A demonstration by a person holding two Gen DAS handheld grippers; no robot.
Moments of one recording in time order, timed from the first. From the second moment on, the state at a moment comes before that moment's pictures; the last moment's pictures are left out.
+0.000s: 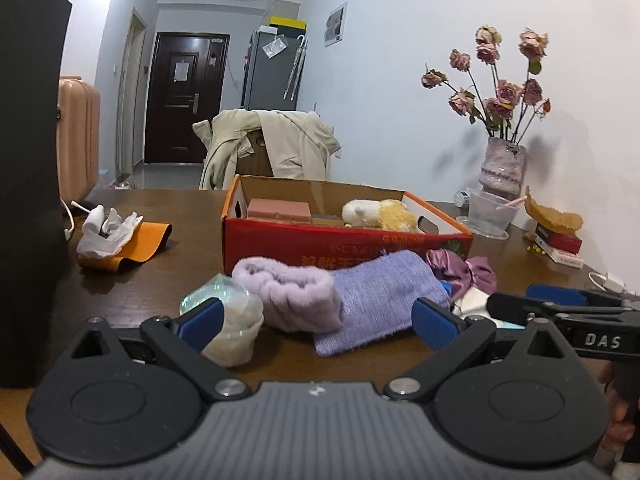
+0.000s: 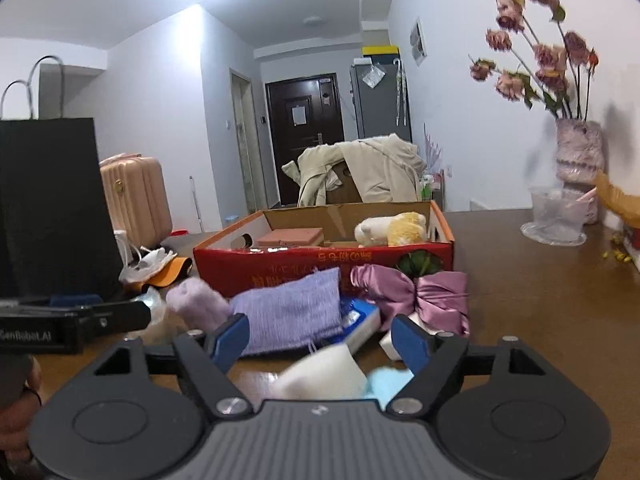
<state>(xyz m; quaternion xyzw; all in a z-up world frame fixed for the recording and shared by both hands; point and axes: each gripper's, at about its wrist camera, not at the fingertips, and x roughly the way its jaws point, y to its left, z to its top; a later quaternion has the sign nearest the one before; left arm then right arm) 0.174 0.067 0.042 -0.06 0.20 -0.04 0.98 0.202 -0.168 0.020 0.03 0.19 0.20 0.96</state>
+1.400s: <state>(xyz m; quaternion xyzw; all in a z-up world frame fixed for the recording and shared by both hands) 0.200 0.042 0.077 -0.18 0.25 -0.12 0.94 0.229 -0.171 0.076 0.03 0.19 0.25 0.95</state>
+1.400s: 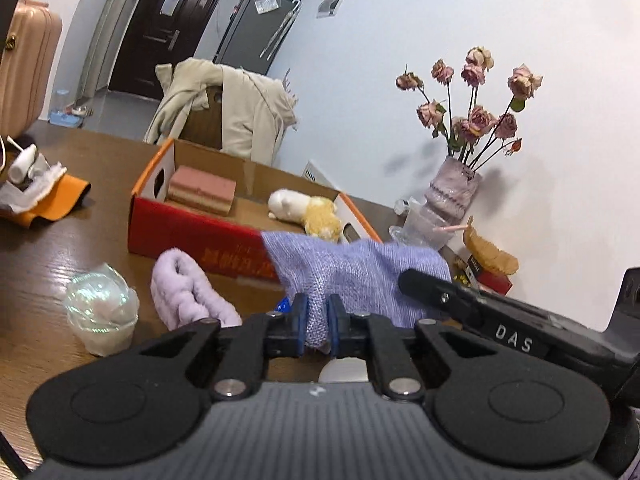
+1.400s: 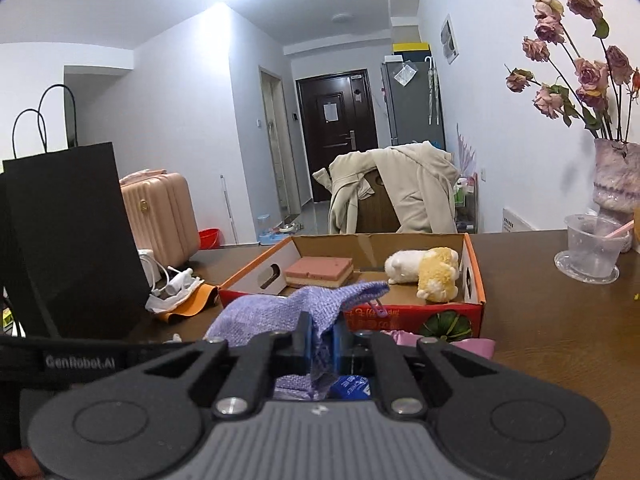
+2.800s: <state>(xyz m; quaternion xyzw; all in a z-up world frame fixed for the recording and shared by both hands) 0.265 0.120 0.168 -0.09 0.18 -0.02 0.98 0.343 -0.133 0.188 0.01 0.21 0.25 0.94</state>
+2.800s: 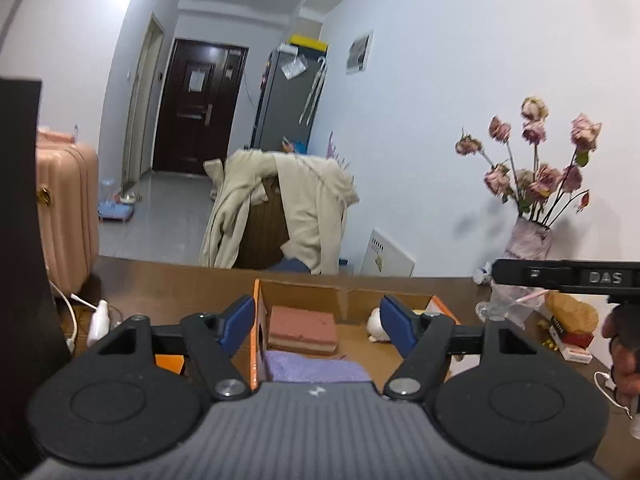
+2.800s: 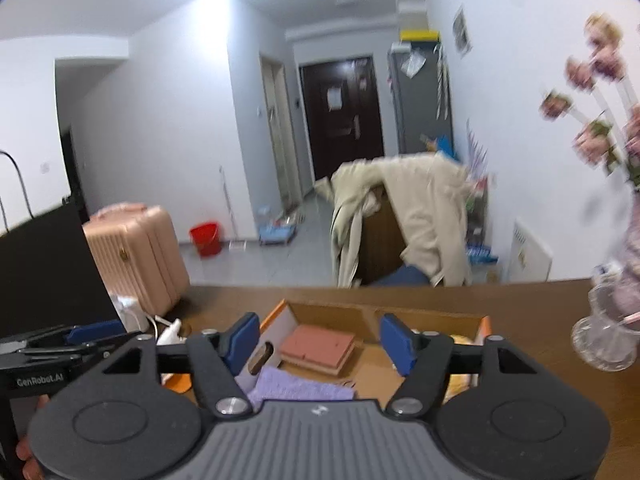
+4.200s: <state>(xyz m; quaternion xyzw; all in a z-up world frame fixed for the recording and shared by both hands) 0.209 0.103 0.026 -0.04 0.25 0.06 0.97 0.194 -0.140 0.011 -0.10 0.23 0.21 0.95</state>
